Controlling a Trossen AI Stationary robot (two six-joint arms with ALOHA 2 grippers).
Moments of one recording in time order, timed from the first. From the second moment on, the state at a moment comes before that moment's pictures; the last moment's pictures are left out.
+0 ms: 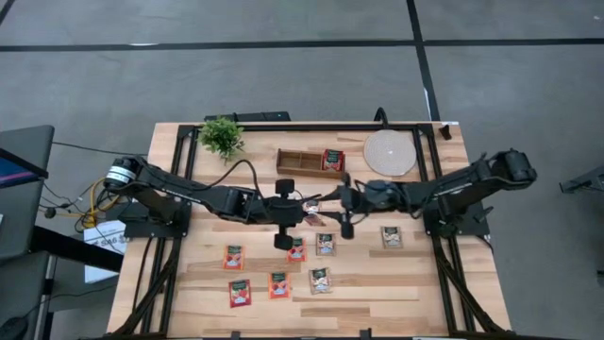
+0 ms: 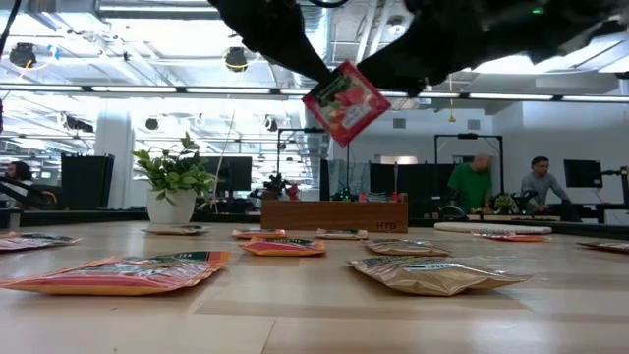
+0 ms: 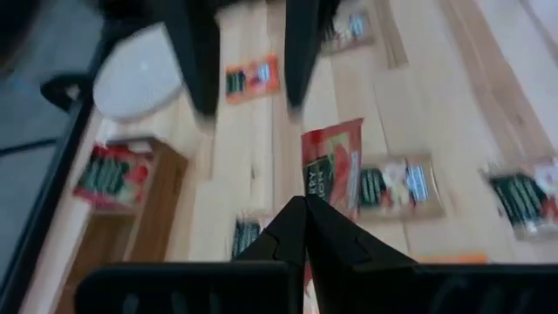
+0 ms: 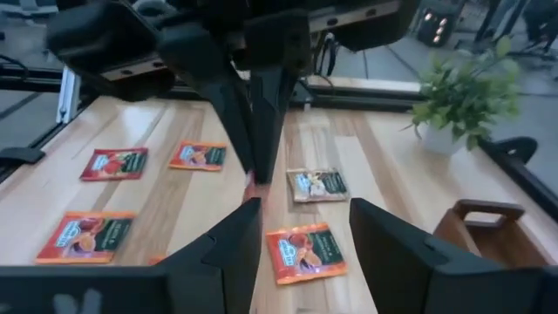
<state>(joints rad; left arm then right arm) -0.19 1.59 1.16 -0.23 -0.34 0.11 0.11 1.37 0.63 0.46 0.10 -0.09</state>
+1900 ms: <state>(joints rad) -0.18 1.59 1.16 -0.27 -0.44 0.11 0.08 1.47 0.80 0.28 0.03 -0.08</state>
